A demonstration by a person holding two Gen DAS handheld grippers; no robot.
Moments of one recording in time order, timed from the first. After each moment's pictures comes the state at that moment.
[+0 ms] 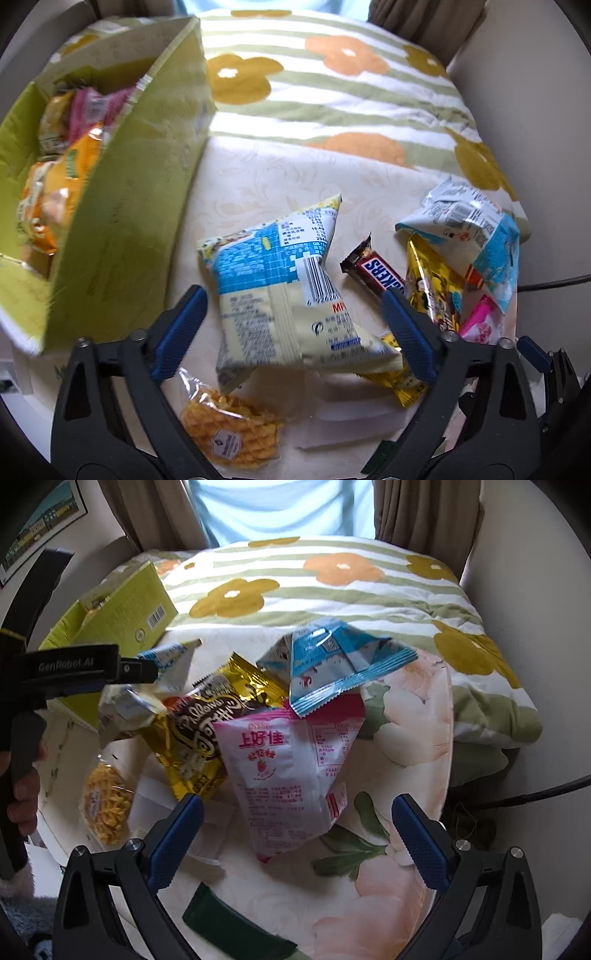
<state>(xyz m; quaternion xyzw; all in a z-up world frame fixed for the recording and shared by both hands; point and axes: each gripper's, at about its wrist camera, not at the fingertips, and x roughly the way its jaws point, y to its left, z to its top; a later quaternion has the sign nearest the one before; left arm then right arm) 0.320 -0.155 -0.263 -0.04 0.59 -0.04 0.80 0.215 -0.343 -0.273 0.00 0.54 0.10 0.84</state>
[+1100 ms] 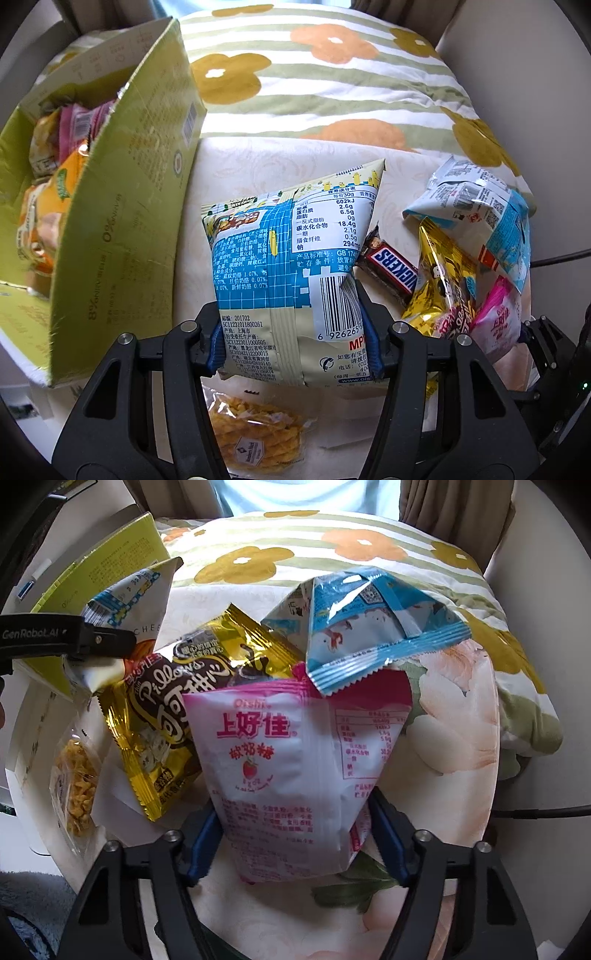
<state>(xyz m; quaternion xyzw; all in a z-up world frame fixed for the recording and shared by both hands) 0.319 -0.154 -0.263 0.00 0.59 -0.05 0.80 0.235 -0.331 -0.317 -0.03 0.57 0.12 0.81</state>
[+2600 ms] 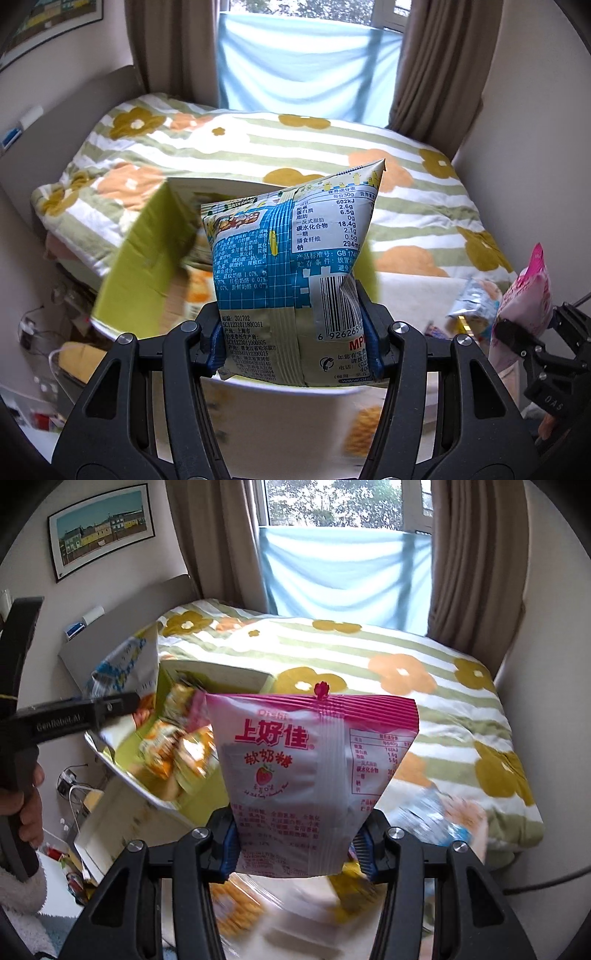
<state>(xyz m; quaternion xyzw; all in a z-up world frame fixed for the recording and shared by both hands) 0.291 0.051 -0.095 -0.04 0.43 -0.01 0.90 0.238 -0.191 -0.129 -0.03 0.41 0.16 0.90</state>
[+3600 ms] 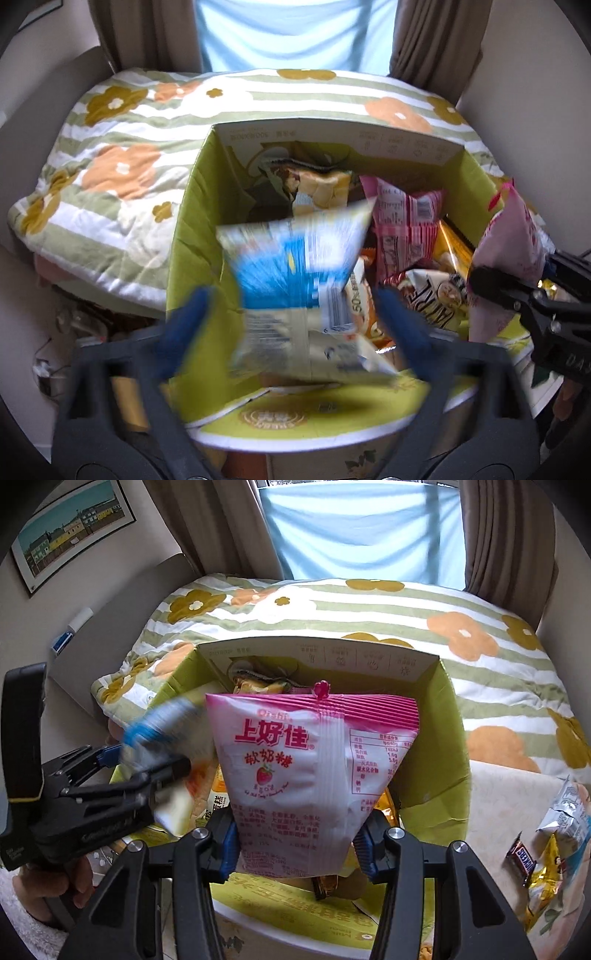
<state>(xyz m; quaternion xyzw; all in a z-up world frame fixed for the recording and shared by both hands) 0.349 0.182 -0.188 0.02 0.49 -0.06 0.87 0.327 0.002 -0.188 0.04 0.49 0.16 0.86</state>
